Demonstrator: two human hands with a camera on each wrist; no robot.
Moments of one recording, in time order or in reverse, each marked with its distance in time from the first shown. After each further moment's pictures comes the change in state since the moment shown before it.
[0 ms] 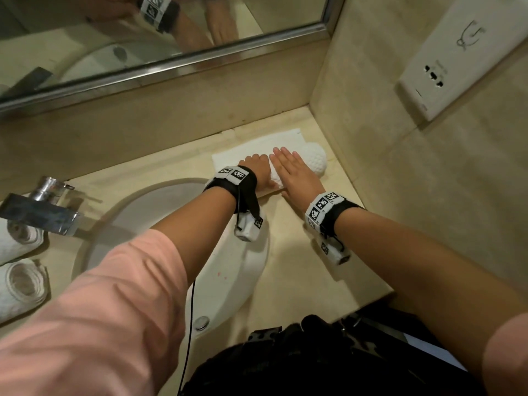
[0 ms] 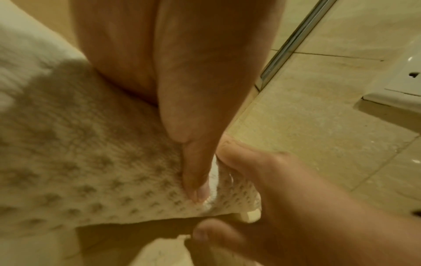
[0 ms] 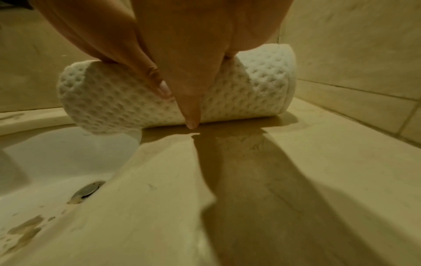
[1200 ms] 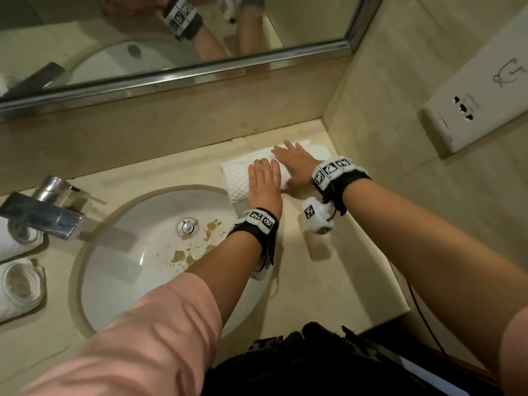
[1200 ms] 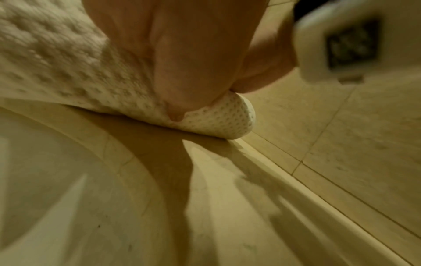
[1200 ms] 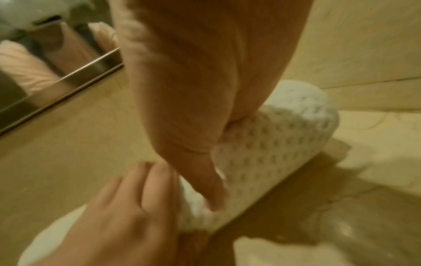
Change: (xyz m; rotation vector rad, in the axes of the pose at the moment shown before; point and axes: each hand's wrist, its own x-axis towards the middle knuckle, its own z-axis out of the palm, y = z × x) left_hand -0.010 0.018 0.036 0.201 0.226 -0.173; right_hand 0.082 0.028 -0.039 0.097 -0.292 -0.061
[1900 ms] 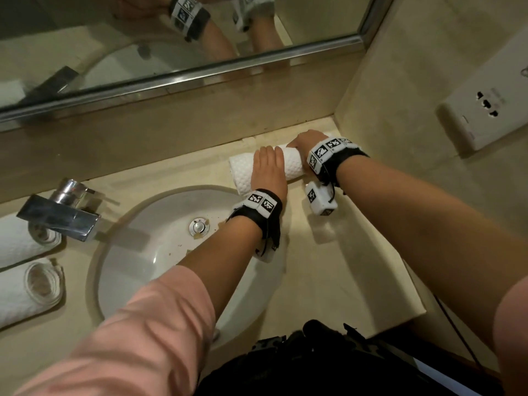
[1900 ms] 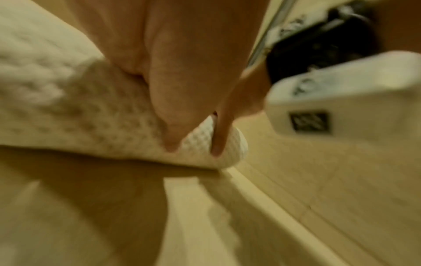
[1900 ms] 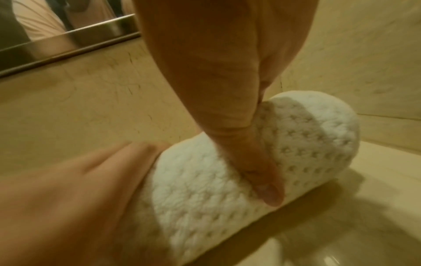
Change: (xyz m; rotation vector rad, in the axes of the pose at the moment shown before) left_hand 0.025 -0.028 -0.017 -0.112 0.072 0.067; right_hand 0.023 0.002 -0.036 -0.088 -0.062 0.185
